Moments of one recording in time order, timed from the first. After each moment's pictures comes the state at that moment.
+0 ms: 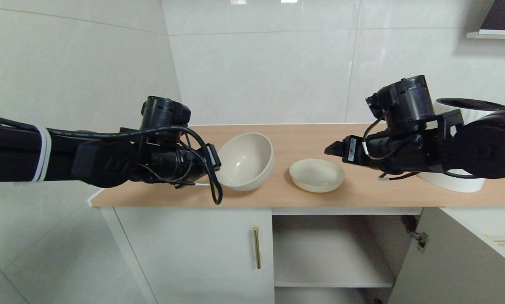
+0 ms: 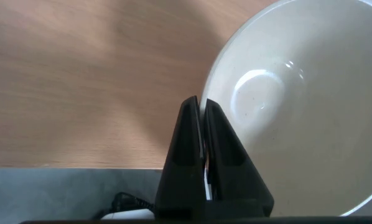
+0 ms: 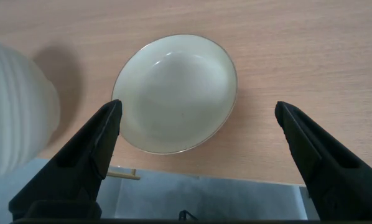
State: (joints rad) left arm -0.37 1.90 -1.29 0.00 0.00 -0.67; right arm 0.52 1.82 -1.36 0.05 -0.25 0.46
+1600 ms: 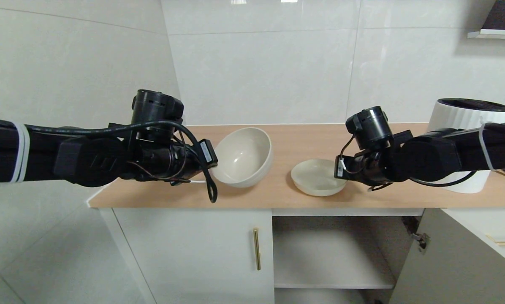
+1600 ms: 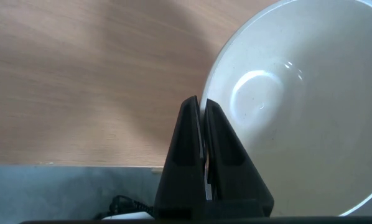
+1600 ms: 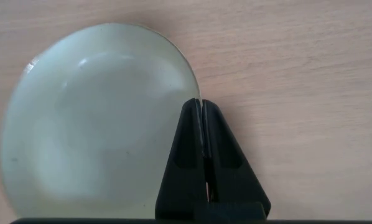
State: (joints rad) left arm -0.37 1.86 -1.28 0.00 0.00 -0.67; right arm 0.49 1.99 -1.44 0.11 -0.37 0.46
